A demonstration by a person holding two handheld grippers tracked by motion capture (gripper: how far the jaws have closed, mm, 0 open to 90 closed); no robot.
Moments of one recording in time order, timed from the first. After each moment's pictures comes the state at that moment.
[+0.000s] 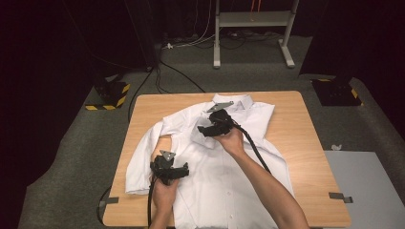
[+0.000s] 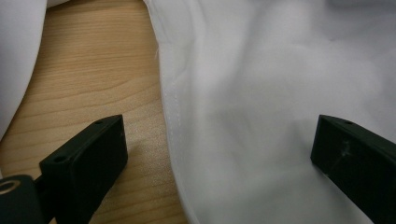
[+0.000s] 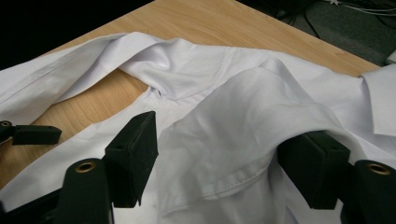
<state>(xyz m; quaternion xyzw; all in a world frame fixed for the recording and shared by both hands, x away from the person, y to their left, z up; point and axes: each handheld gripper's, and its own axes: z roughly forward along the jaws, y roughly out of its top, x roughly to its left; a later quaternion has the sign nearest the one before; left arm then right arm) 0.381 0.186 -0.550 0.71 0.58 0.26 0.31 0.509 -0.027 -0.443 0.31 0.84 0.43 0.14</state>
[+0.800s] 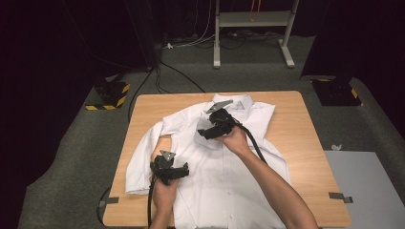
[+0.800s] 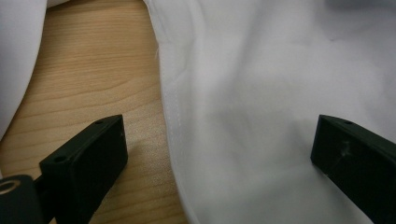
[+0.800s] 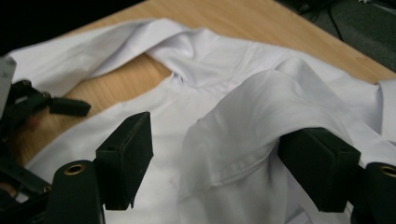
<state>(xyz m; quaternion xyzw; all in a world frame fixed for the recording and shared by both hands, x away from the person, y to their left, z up) 0.381 0.187 -0.550 0.71 0.58 0.26 0.31 0.499 -0.028 -0.426 0.26 0.87 0.39 0.12</state>
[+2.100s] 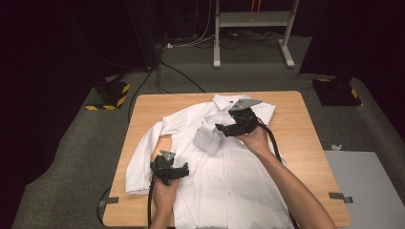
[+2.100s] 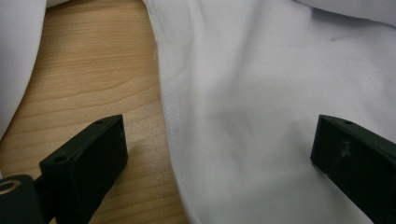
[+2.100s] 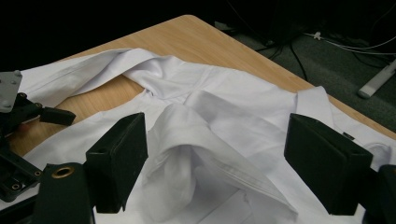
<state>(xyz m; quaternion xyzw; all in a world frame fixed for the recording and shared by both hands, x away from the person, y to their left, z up) 0.381 0.186 -0.550 0.71 0.58 0.26 0.31 0.483 -0.097 -0.401 0.27 0.83 0.46 0.17</state>
